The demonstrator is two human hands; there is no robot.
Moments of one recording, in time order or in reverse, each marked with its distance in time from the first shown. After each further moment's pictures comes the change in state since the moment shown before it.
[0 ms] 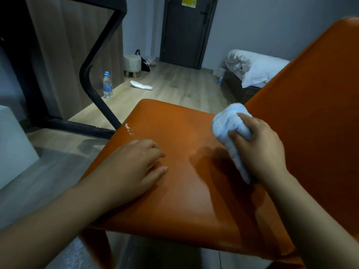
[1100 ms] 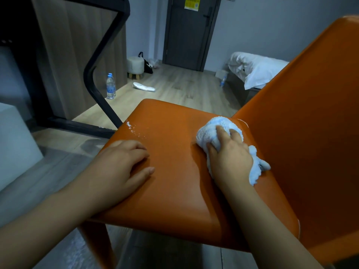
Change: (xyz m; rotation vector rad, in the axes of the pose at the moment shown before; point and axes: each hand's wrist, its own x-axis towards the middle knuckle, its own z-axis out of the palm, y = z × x) left_hand -0.019 -0.014 0.005 0.053 0.004 -0.091; right_hand -0.023 -0.027 0.054 -0.333 -0.026 0.240
